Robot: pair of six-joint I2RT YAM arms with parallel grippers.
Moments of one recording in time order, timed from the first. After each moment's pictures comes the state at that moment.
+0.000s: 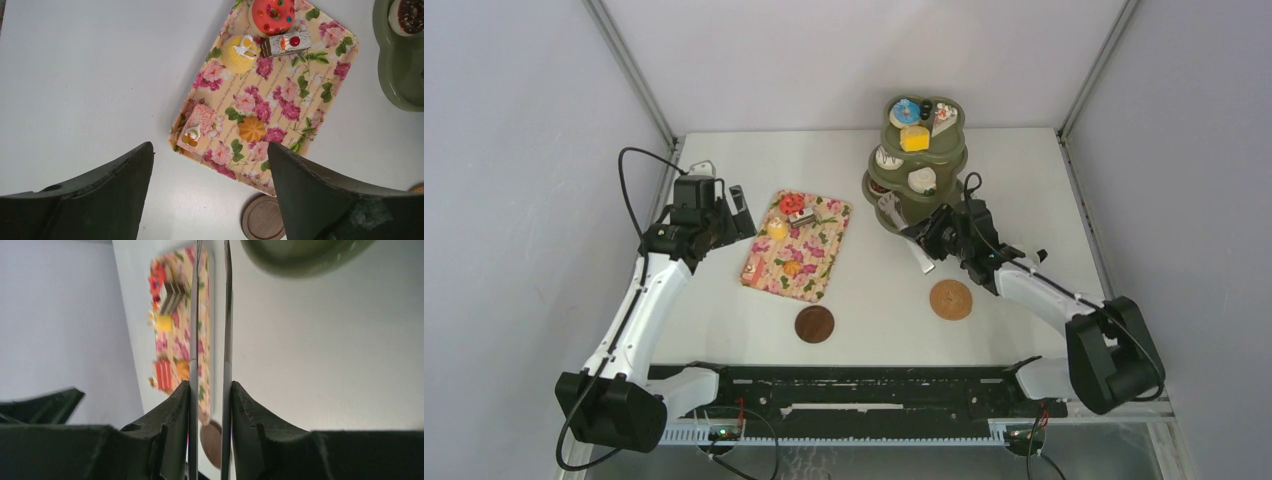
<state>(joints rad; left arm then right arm) -0.14 1.12 1.07 -0.71 -0.15 -0.37 0.38 1.35 0.71 0.11 -0.19 1.09</state>
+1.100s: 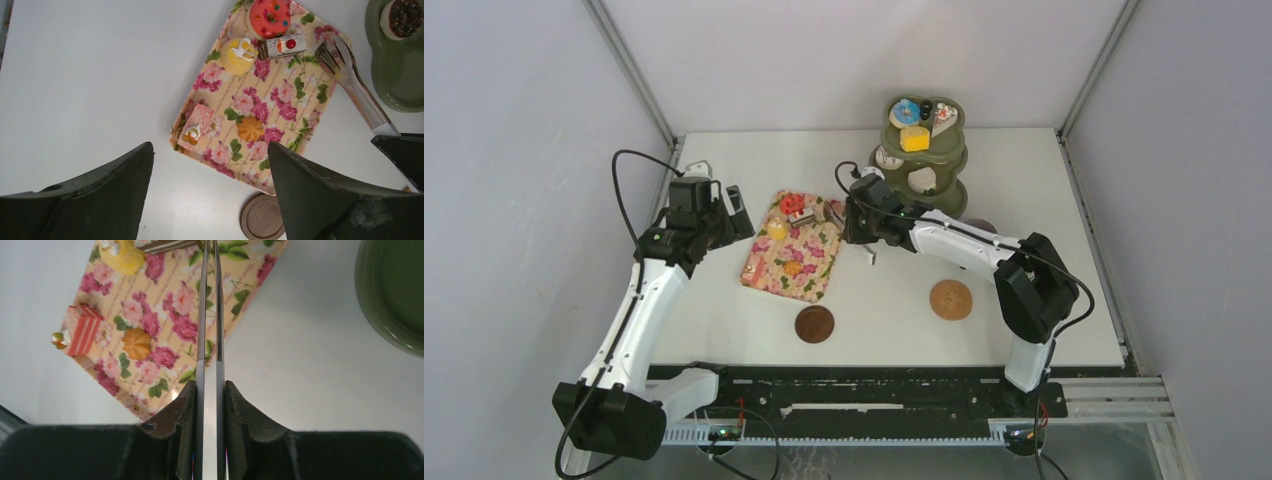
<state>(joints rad) -0.14 1.08 1.07 -0.71 -0.15 -0.37 0.75 1.81 1.37 -0.35 0.06 0.57</state>
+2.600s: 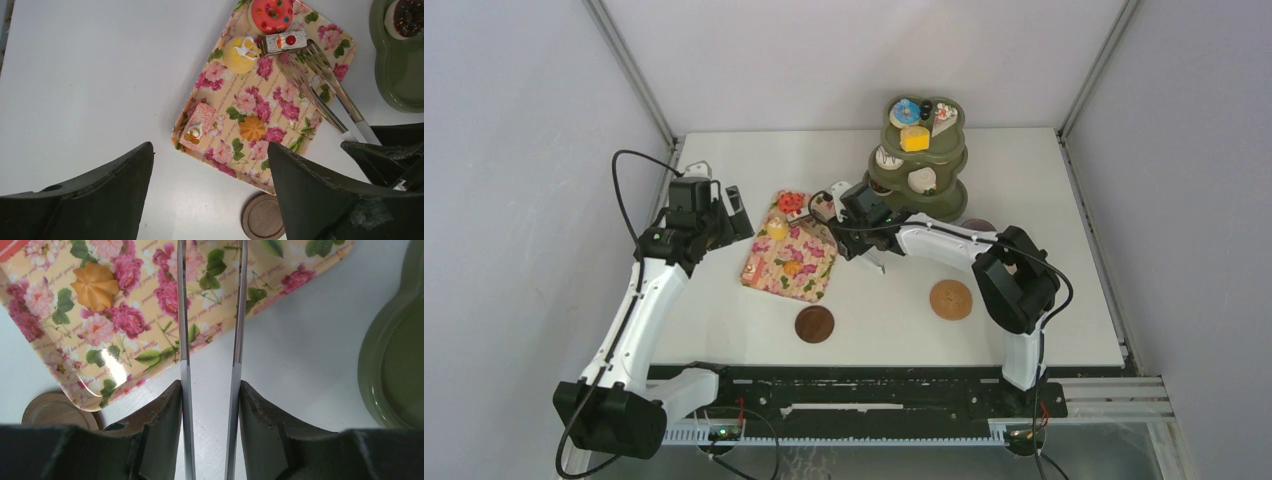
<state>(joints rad) -0.14 1.09 1.07 -0.72 -0.15 -0.37 0.78 1.91 1.37 -0.31 -0.03 0.08</state>
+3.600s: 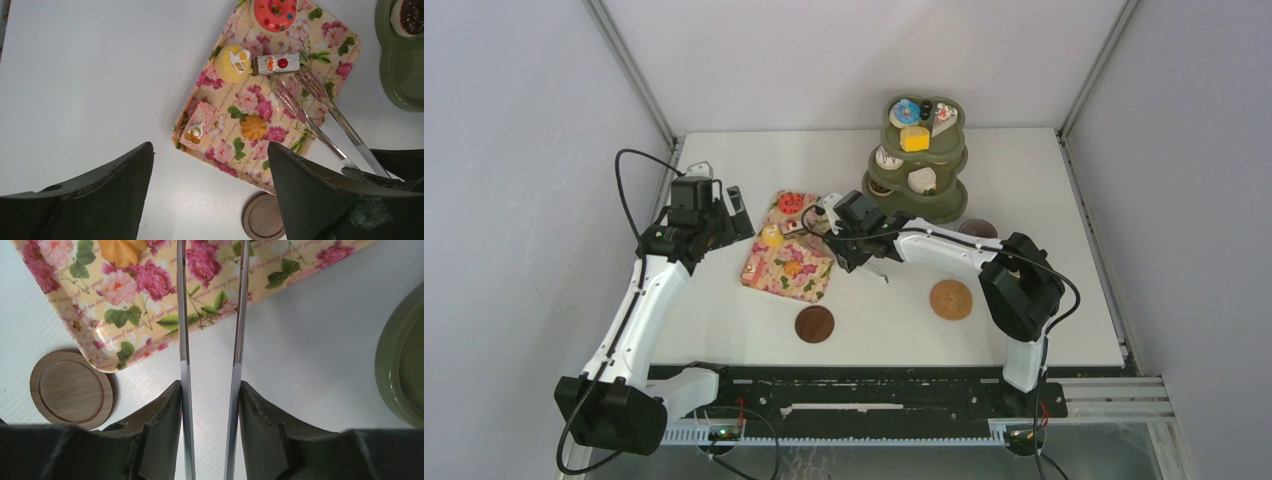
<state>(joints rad) -0.13 1.11 1.07 -0.72 -0.15 -0.37 0.84 1.86 1.37 -0.43 -0.02 0.02</state>
